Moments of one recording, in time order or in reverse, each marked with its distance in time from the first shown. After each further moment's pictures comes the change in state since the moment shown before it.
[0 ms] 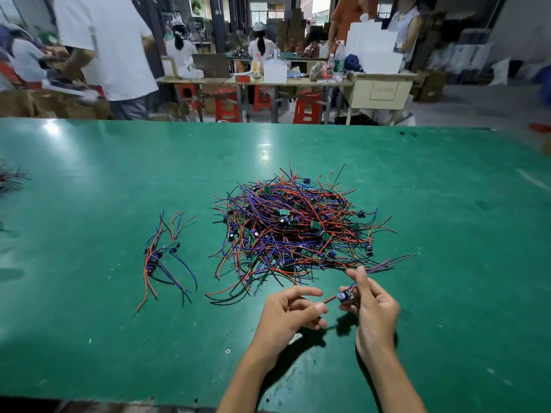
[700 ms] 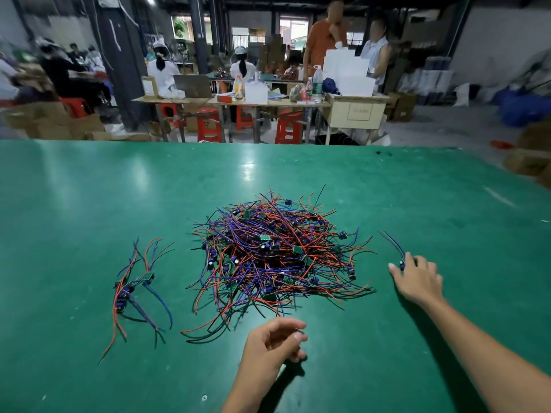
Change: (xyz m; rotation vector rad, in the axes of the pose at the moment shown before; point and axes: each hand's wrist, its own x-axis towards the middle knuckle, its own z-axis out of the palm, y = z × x) left_hand 0.008 -0.008 -0.001 0.077 0.043 0.062; right_hand 0.204 -0.049 -0.087 -1.644 -0.013 -0.118
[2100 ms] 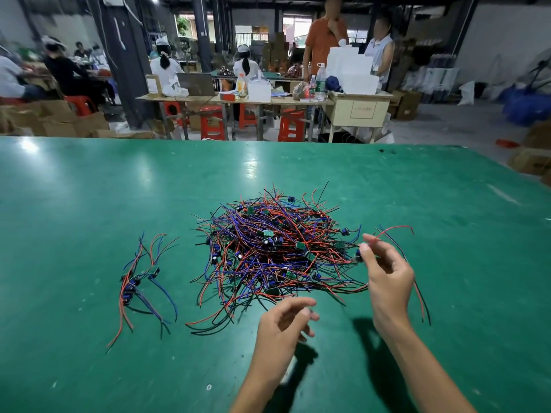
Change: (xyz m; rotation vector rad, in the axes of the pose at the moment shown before) left_hand 0.001 0.023 0.022 0.014 0.068 0.086; right_hand -0.125 -0.106 -0.030 1.505 0.307 -0.171
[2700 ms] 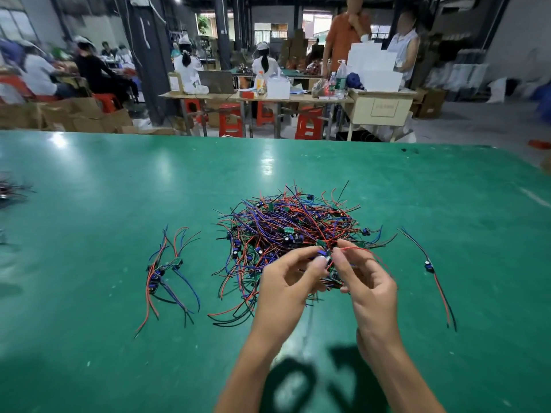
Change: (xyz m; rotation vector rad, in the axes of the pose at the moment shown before) left_hand 0.014 0.078 -0.009 -0.080 0.057 0.235; right_hand -0.073 -0.038 0.041 0.148 -0.253 0.099
